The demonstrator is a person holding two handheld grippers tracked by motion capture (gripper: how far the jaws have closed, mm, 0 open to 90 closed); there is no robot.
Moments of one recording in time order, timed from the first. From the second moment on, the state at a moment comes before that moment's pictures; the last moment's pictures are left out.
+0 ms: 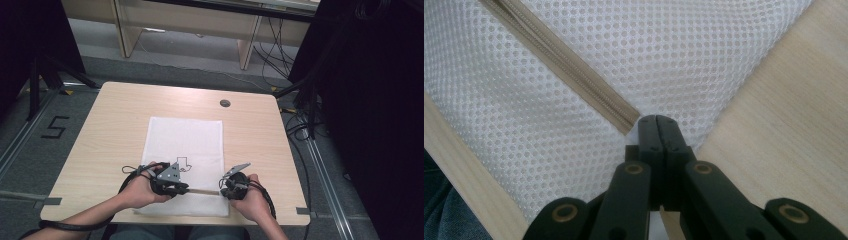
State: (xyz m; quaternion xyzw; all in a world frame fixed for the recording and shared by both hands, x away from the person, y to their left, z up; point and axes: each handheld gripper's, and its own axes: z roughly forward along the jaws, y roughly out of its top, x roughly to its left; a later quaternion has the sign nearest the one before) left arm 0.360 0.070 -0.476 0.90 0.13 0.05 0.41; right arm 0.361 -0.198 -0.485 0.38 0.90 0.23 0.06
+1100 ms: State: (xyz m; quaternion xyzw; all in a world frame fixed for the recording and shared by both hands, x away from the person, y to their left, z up) left arm 0.361 0.077 -0.484 0.90 0.13 0.05 0.41; right arm 0.362 -0.197 -0.485 0.38 0.90 0.22 0.06
